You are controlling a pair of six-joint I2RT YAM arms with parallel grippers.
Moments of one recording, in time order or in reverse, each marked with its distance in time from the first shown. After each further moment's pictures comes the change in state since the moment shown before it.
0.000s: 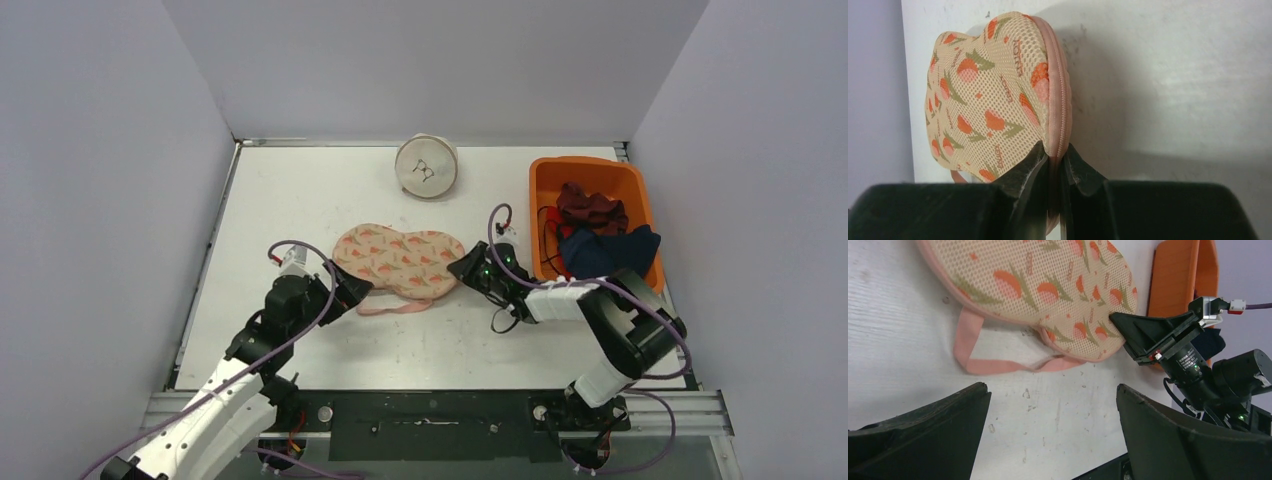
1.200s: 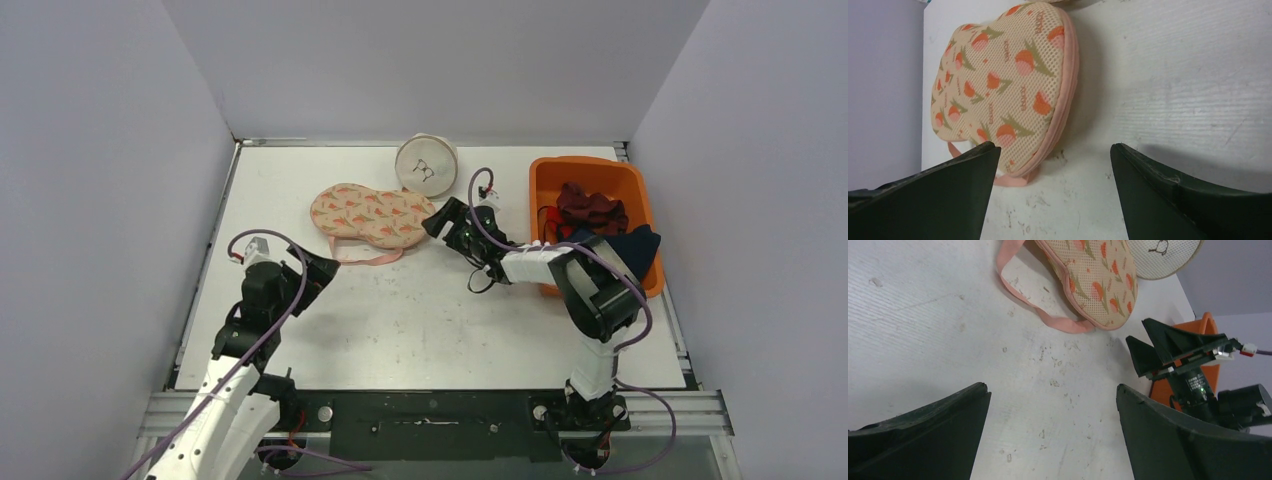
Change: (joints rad) left arm 0.206 0.040 0.106 -0.097 -0.079 -0.002; right arm -0.013 0.159 0.281 -0.039 0.042 -0.049
